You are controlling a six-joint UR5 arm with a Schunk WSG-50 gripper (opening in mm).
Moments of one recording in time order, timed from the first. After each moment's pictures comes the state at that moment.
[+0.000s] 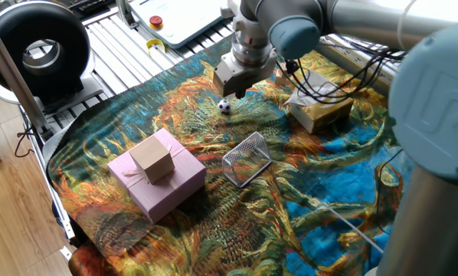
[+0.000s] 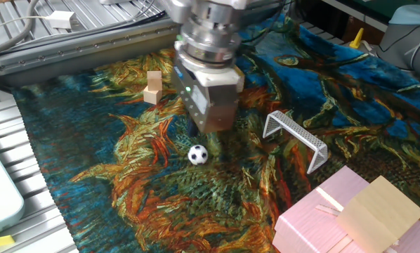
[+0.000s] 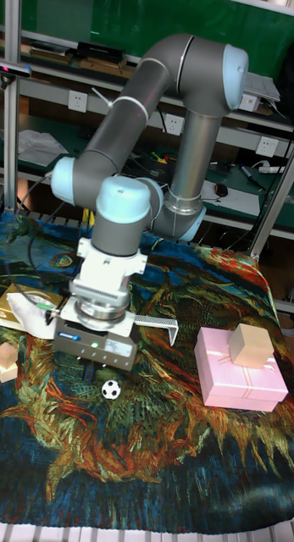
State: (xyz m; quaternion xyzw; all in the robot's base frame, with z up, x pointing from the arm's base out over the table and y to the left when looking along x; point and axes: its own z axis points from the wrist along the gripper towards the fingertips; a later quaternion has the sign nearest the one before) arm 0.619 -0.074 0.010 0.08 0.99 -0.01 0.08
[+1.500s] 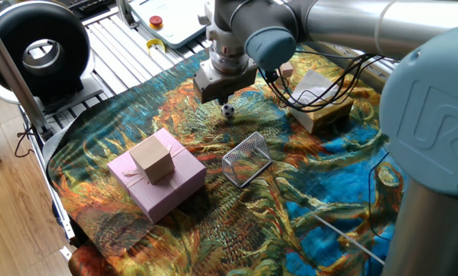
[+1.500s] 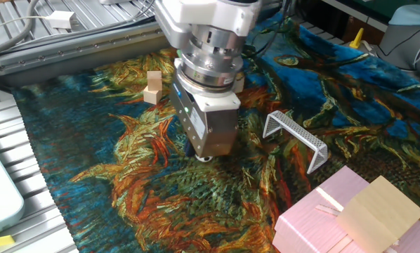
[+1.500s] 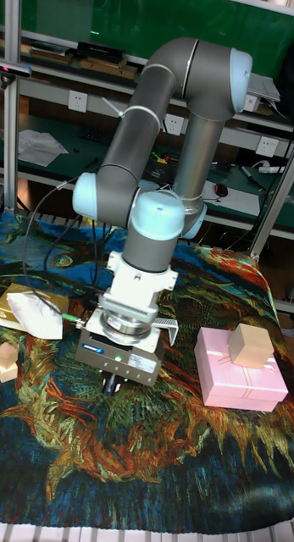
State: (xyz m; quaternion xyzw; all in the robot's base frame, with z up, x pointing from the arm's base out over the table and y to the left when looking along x) arm 0.624 -0.017 0.007 0.12 0.99 -0.02 0.08
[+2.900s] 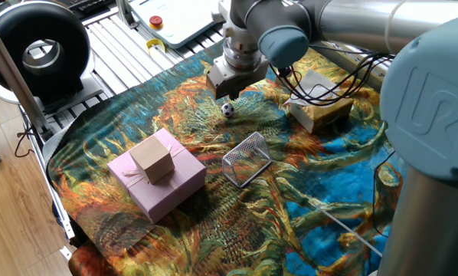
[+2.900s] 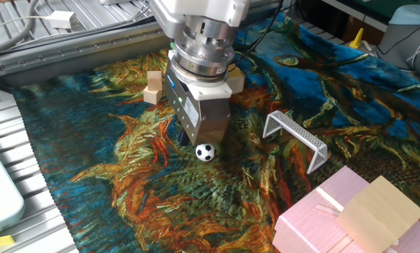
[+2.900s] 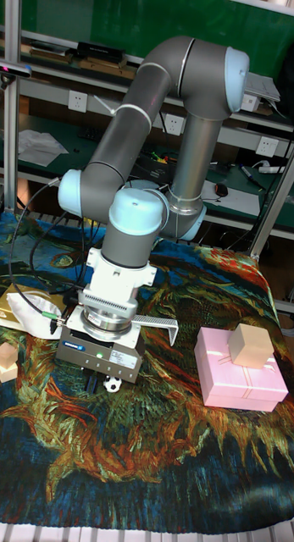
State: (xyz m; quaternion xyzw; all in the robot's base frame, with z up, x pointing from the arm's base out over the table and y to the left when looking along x) arm 0.622 -0.054 -0.001 0.10 0.99 -0.02 0.09
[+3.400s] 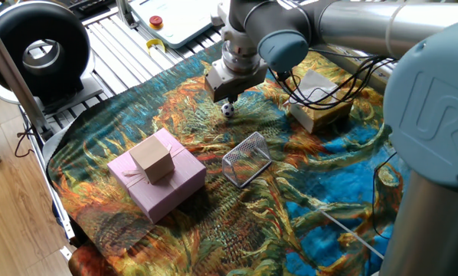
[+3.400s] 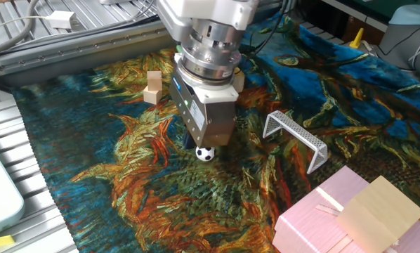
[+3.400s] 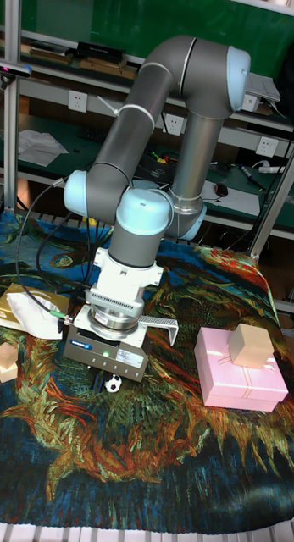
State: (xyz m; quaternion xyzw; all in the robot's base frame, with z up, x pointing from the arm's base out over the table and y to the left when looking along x) arm 0.617 -0.042 0.000 0.11 0.99 -0.02 0.09
